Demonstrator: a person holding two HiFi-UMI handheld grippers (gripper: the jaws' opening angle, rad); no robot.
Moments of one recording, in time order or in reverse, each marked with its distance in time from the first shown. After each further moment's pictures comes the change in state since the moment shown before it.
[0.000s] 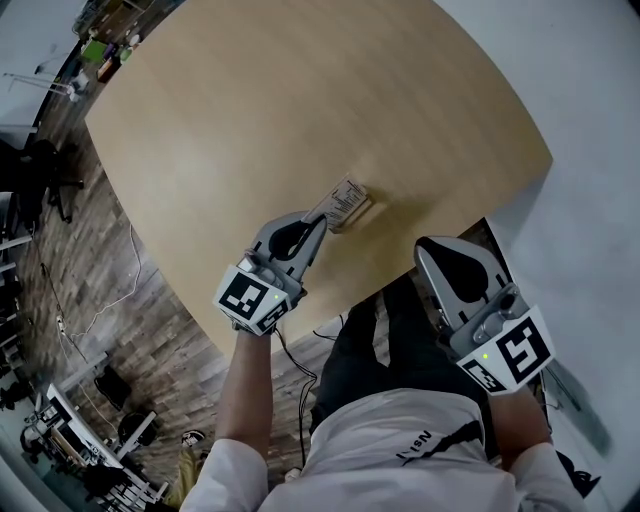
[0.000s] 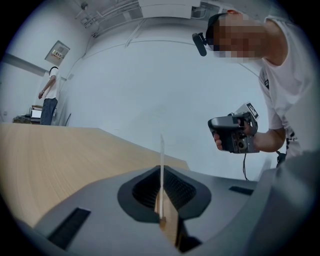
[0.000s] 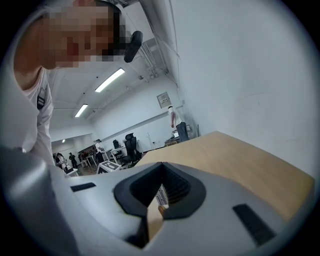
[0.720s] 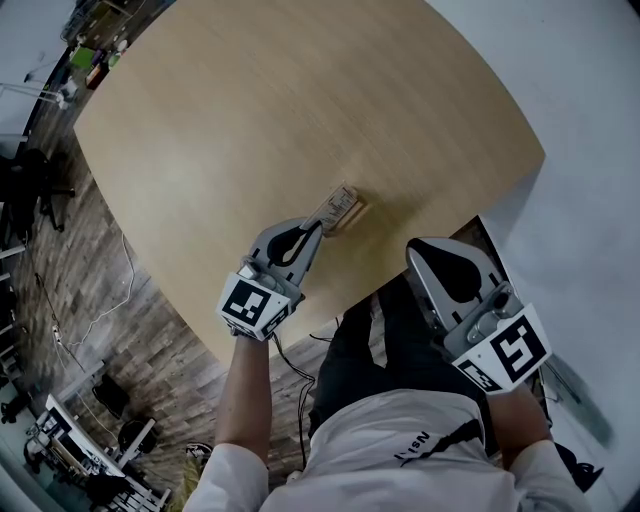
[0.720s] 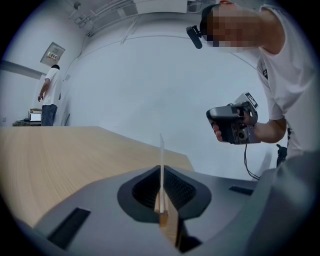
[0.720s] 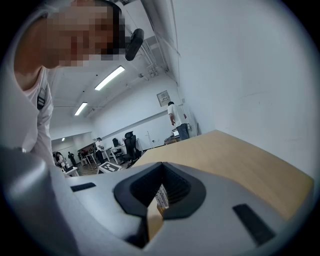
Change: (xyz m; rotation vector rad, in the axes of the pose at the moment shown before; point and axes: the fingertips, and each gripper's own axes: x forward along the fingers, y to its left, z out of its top) left arm 0.007 -0.003 -0.020 0.036 0.040 0.005; right arm 0.001 -0.002 -0.002 -0.007 0.020 -0.005
